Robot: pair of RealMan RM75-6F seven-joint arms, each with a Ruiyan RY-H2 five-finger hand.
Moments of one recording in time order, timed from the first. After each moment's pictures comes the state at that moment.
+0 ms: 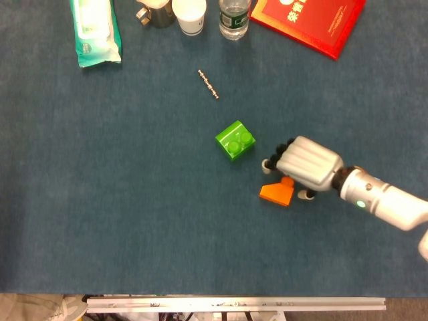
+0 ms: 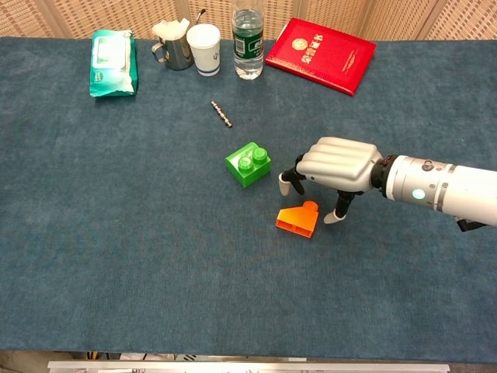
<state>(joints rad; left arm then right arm) 0.00 -1.11 -0.02 -1.63 1.49 1.55 0.08 0.82 -1.44 -0.10 -1.50 -1.58 0.78 -0.15</state>
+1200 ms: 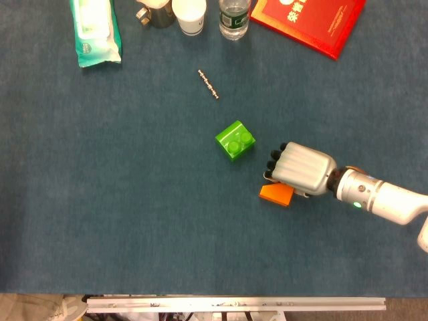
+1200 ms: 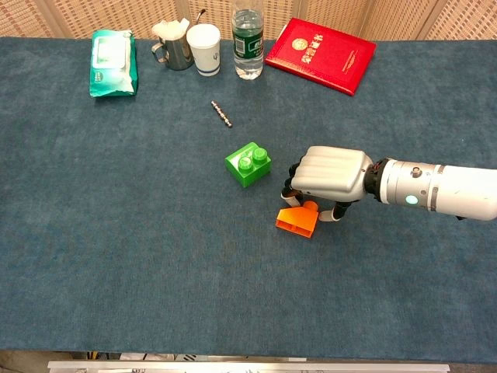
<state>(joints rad) 0.00 -1.10 -0.02 -1.63 1.49 1.55 0.07 0.86 -1.49 -0.13 -1.38 -1.71 0.77 -0.18</state>
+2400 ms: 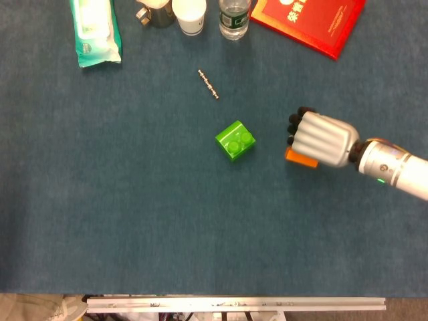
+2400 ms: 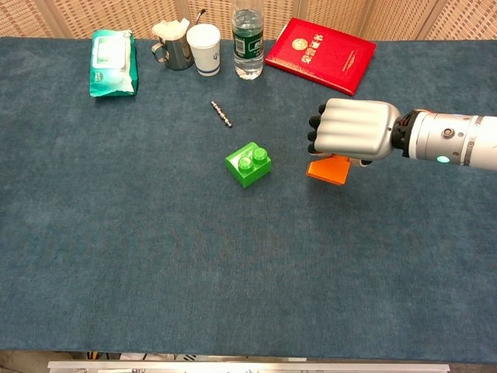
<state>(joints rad) -0.01 -1.11 -0.02 -1.63 1.50 1.53 0.06 0.90 -1.34 -0.10 -1.37 -1.79 0.81 -0.48</state>
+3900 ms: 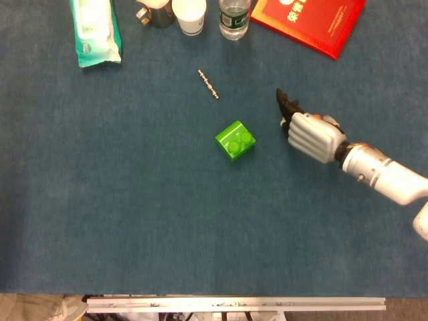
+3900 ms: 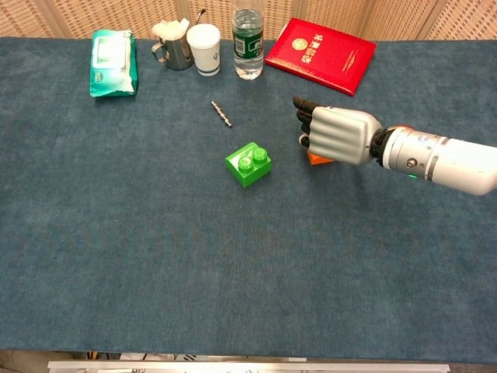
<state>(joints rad) 0.00 -1.12 -0.01 -1.60 1.50 1.53 0.03 0.81 -1.51 0.00 -1.27 -1.64 0.78 -1.21</state>
